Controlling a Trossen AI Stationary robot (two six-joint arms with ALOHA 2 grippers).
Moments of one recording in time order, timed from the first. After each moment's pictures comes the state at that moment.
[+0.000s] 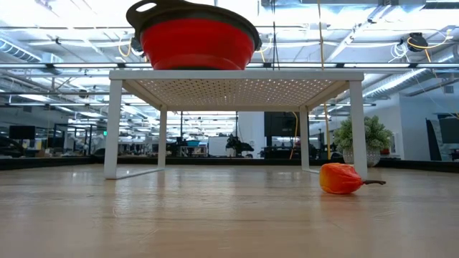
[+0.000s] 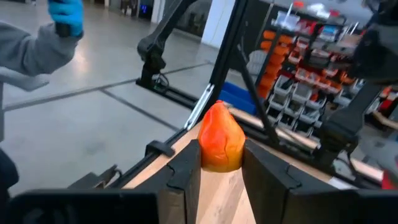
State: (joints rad) left arm -0.42 1.03 0.69 0.30 -0.27 0.12; right arm 0.55 1.48 0.74 0.69 0.13 -0.24
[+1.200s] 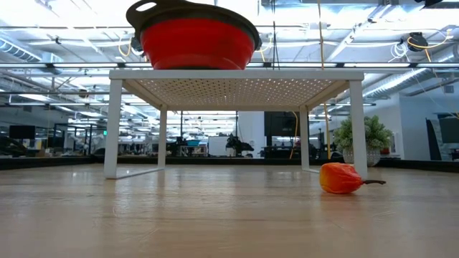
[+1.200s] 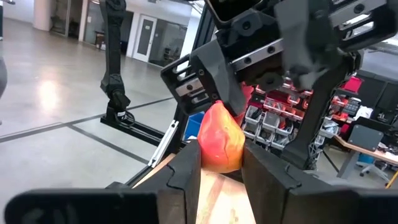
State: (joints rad) left arm -0.56 1.68 1.47 -0.13 -0.64 0.51; right arm 0.45 1.48 0.74 0.89 0.13 -0.27
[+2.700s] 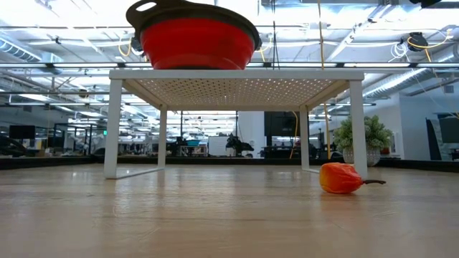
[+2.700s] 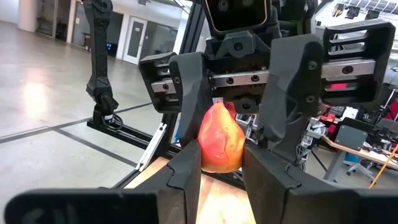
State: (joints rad) left arm -0.49 1.68 1.47 -0.17 -0.47 0.23; right arm 0.44 1.48 0.74 0.90 0.13 -0.28
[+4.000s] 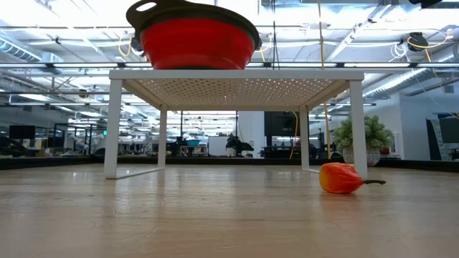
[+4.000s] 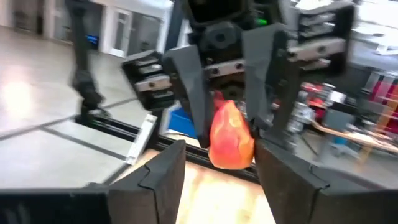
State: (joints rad) left arm -0.52 1.68 1.47 -0.23 -0.60 0.20; right arm 0.44 1.48 0.74 0.88 0.18 -0.25
